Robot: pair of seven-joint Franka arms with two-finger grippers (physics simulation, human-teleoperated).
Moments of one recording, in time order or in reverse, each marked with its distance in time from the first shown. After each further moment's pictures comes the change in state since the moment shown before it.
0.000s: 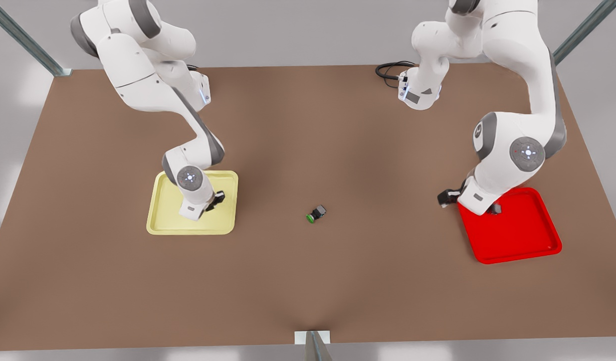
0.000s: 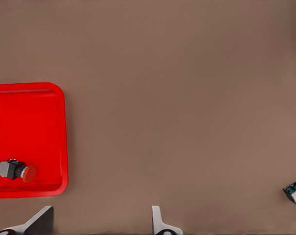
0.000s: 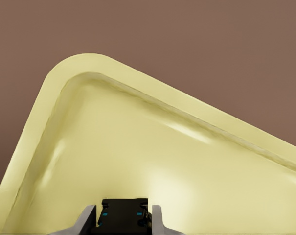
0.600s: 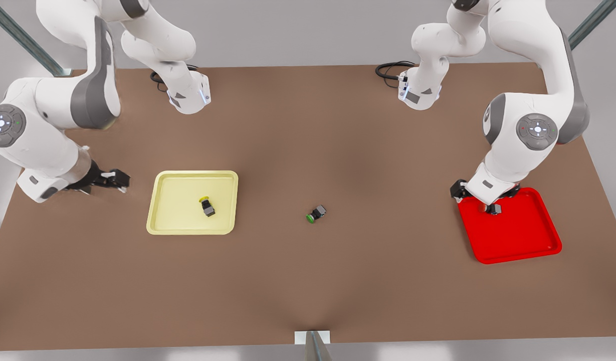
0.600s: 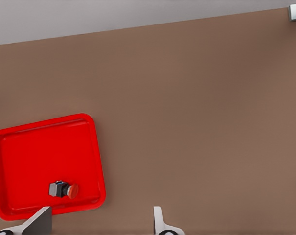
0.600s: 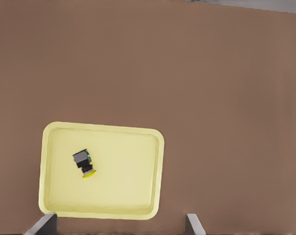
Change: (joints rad) left arm 0.048 -0.006 -0.056 0.111 0.135 -0.067 0.048; right arm -0.079 -0.232 -0.197 0.745 0.209 -0.872 -0.133
